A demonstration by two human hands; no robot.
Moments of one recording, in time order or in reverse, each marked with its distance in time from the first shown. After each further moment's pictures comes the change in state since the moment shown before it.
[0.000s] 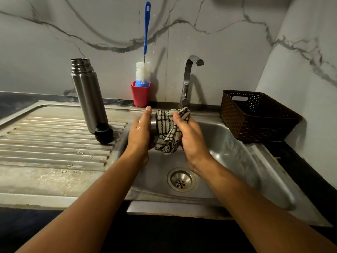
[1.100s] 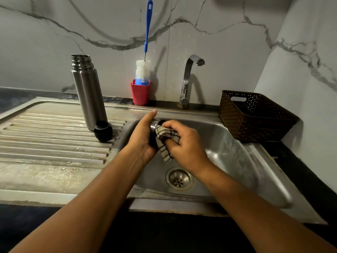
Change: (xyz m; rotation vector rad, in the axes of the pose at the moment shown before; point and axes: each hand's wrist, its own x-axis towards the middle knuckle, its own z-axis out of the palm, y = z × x) left_hand -0.005 0.008 0.004 -0.346 -0.125 -0.362; right_hand 0.000 0.025 -0.016 -0.728 -0.166 -0.520
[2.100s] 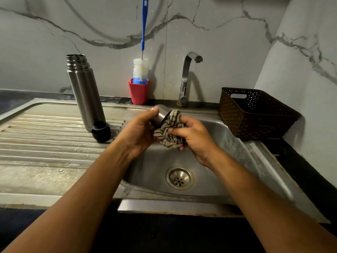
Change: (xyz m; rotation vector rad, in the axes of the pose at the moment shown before) left_hand 0.001 0.016 -0.009 0.207 -0.208 0.102; right_hand 0.016 0.002 -0.024 0.553 -0.099 0.507
